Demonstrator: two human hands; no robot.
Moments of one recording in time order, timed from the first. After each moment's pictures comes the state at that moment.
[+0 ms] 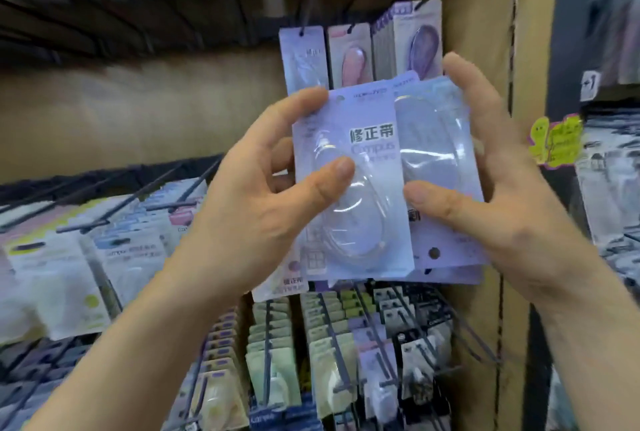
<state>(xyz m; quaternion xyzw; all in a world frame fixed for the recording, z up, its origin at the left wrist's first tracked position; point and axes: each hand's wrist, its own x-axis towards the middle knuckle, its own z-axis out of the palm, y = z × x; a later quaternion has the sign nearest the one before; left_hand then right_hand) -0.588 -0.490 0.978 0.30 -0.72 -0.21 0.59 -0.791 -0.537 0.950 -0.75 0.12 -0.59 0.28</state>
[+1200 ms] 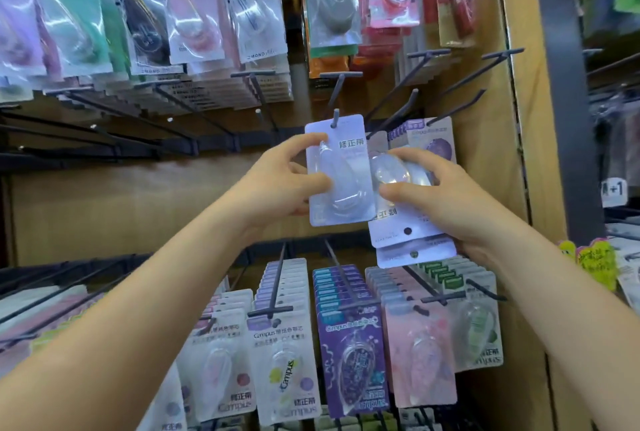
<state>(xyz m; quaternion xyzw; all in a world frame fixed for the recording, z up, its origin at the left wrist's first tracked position) -0.571 -0.577 1.094 0.50 -0.68 -0.11 0.53 -0.774 -0.640 1.053 -0.73 0.26 -0.58 0.27</state>
